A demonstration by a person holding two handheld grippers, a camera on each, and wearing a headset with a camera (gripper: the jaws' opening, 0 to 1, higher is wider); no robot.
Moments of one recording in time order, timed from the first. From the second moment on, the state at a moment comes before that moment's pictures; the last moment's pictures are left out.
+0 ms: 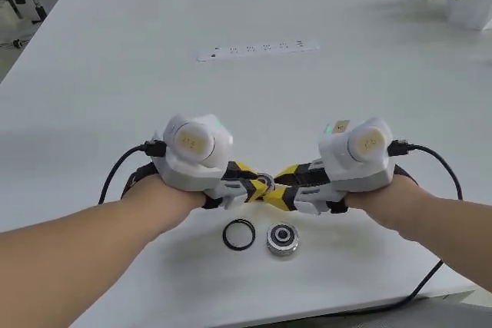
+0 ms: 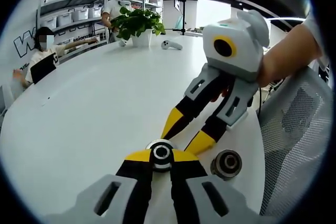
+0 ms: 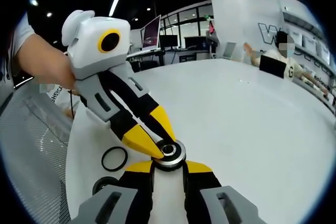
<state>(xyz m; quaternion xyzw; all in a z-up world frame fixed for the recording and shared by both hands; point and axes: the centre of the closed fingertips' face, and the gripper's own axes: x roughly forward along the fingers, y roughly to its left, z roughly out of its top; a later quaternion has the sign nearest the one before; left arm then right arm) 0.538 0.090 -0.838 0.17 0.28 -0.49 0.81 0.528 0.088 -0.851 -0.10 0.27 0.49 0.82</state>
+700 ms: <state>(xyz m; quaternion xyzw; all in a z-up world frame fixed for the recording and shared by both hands) 0.538 0.090 -0.839 0.17 0.28 -0.49 0.81 0.528 0.078 -0.857 -0.11 0.29 0.48 0.82</state>
